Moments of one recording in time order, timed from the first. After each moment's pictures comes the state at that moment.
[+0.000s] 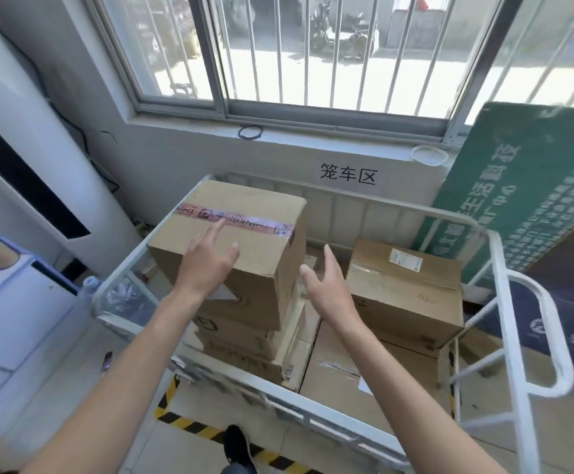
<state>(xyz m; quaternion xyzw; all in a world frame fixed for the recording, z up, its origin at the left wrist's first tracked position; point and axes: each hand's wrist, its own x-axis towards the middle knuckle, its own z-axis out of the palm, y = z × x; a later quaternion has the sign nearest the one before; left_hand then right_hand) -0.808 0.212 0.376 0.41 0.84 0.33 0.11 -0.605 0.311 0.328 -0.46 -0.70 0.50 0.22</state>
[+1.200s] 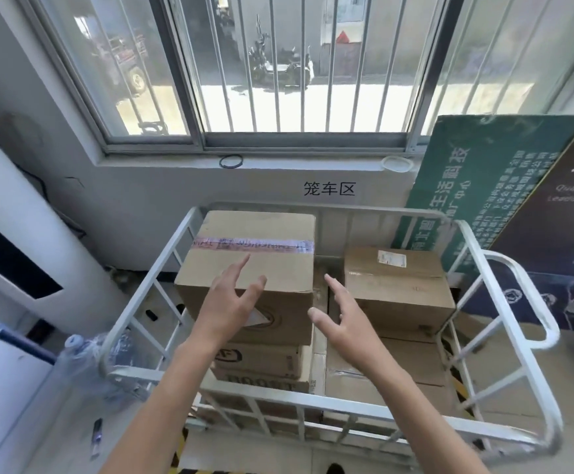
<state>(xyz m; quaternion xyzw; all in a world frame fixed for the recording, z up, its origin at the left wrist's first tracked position) -0.865 0.142 0.382 0.53 0.73 0.38 0.22 -0.635 0.197 0.357 -0.45 -0.71 0.48 0.25</state>
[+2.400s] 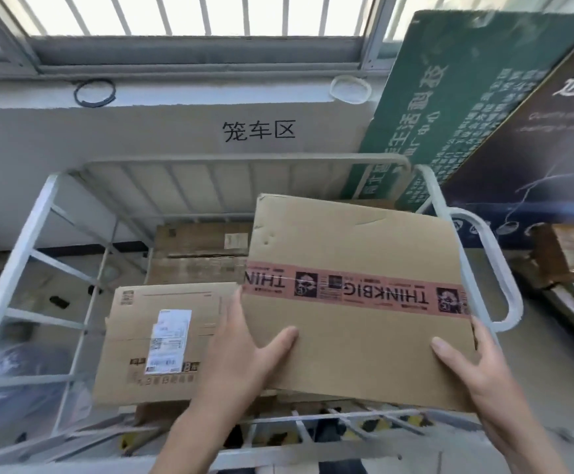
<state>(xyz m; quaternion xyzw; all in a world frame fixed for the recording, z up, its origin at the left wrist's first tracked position) -0.779 0.322 0.313 0.46 0.75 0.24 0.40 -0.454 0.343 0.312 -0.69 -0.39 0.52 0.31</state>
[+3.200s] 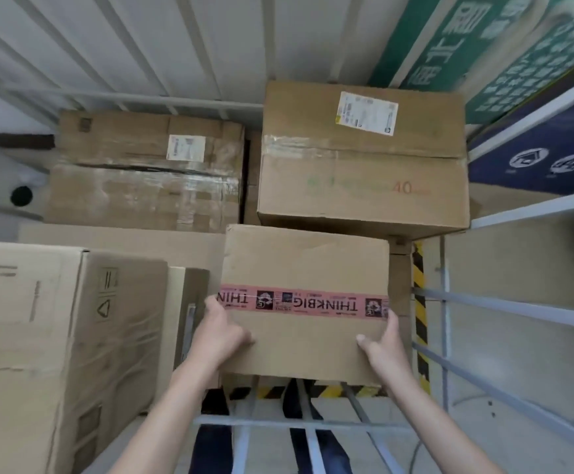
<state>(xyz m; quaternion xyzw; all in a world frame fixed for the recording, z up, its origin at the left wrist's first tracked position) -0.709 0.425 -0.121 0.23 0.81 0.01 0.53 -0.420 0.465 -0.120 -0.77 -0.34 0.54 0.01</state>
